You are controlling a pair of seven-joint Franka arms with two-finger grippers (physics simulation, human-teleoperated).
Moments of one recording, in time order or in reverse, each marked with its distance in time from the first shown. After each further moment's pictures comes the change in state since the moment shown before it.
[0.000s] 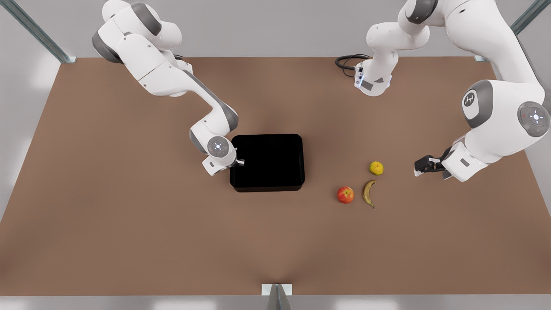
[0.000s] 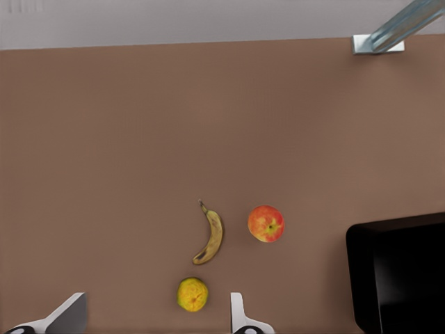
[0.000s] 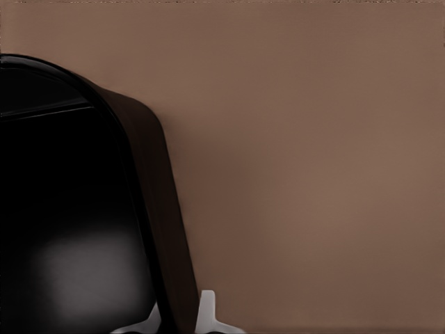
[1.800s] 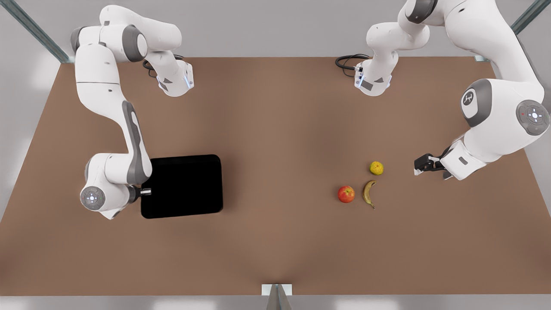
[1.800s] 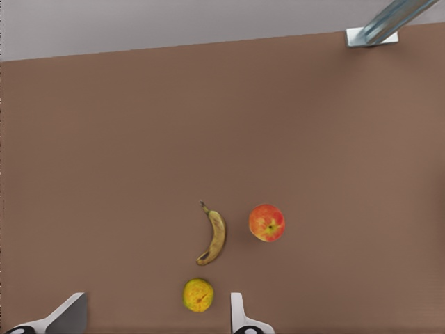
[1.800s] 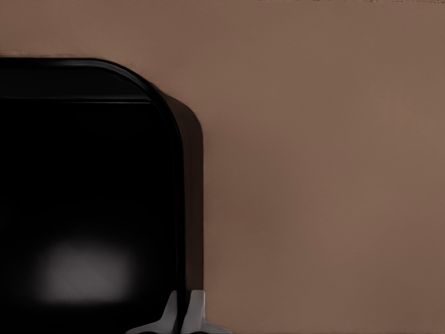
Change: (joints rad) left arm -0.004 -0.004 -0.002 0.000 0.013 -0.001 0.039; right arm -0.075 0.078 -0.556 0.356 0.198 -0.336 -0.992
